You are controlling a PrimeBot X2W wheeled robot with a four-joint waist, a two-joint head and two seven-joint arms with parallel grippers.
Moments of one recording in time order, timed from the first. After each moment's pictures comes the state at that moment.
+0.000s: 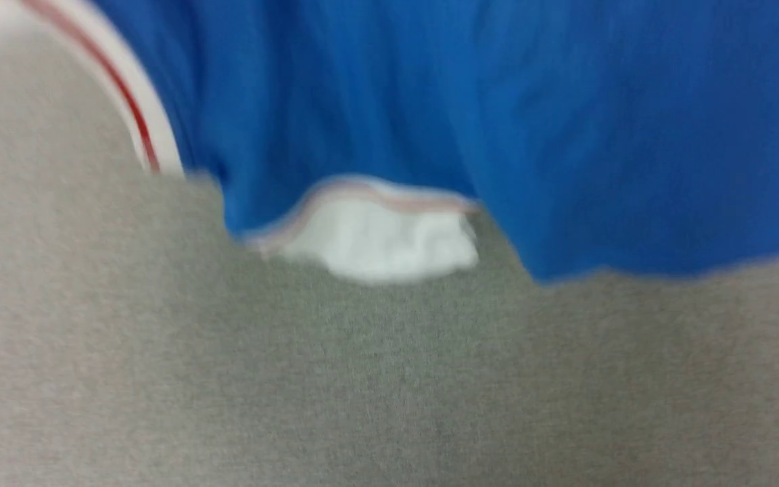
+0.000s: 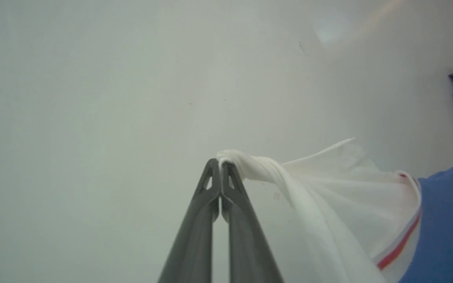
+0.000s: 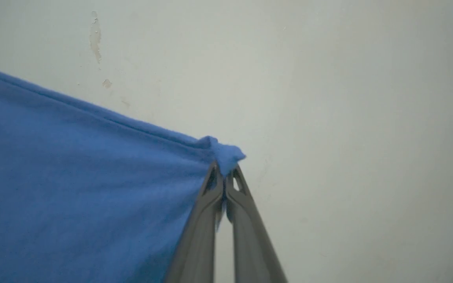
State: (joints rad) left arm -1.43 0.63 -0.29 0.04 -0.57 -0.04 0.12; right arm -1.23 -0.65 0.10 0.18 0.50 0.13 0.29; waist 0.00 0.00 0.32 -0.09
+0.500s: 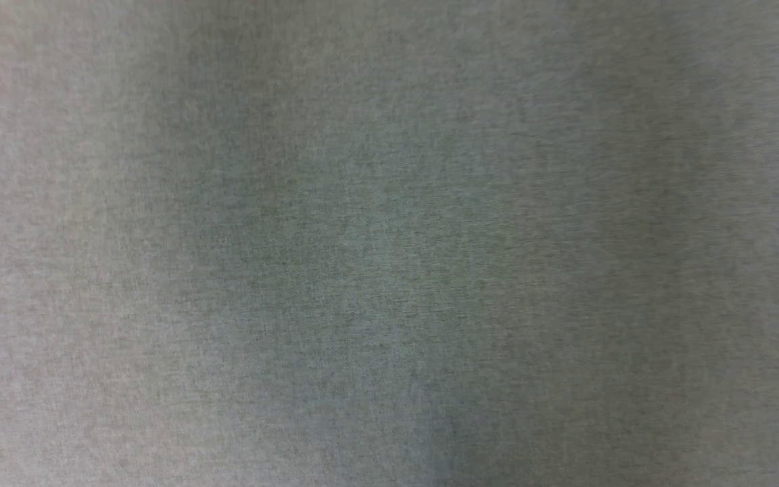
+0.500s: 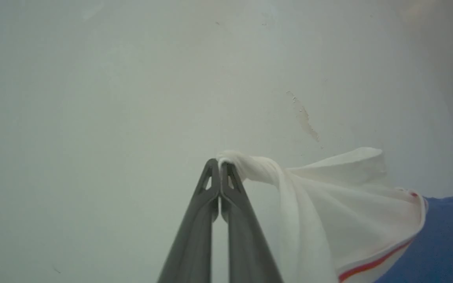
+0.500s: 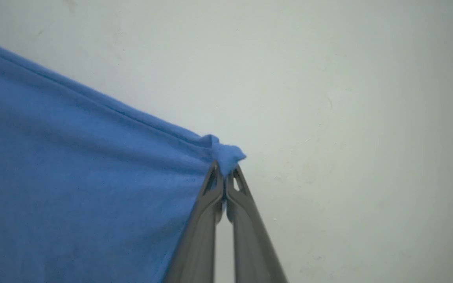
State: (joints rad) left arm -1.87 0.48 -0.37 0.53 -0.42 -0.07 -0.19; right arm -1.59 -0.52 0.17 0.62 0.37 0.13 0.00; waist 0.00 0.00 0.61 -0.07
